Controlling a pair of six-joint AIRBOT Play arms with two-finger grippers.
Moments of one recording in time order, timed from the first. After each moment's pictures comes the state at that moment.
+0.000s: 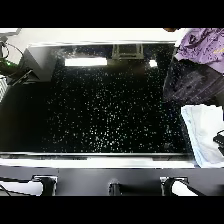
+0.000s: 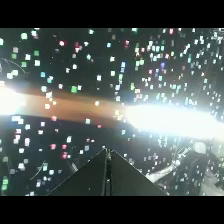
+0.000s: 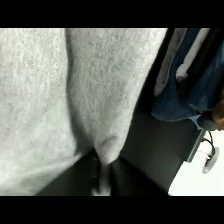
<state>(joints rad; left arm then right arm) 0.17 -1.61 2.01 1.15 -1.66 -1.75 -0.53 -1.27 0.99 -2.17 1.63 2.22</state>
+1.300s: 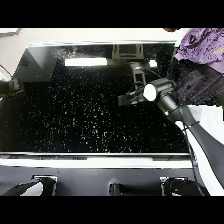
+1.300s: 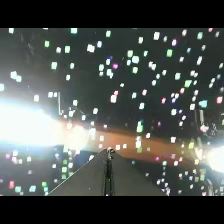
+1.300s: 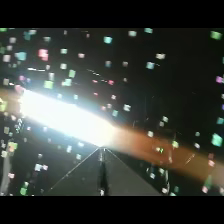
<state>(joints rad) 0.17 -1.18 1.48 1.39 -1.42 -1.61 0.49 -1.37 1.37 -1.47 1.00 1.74</state>
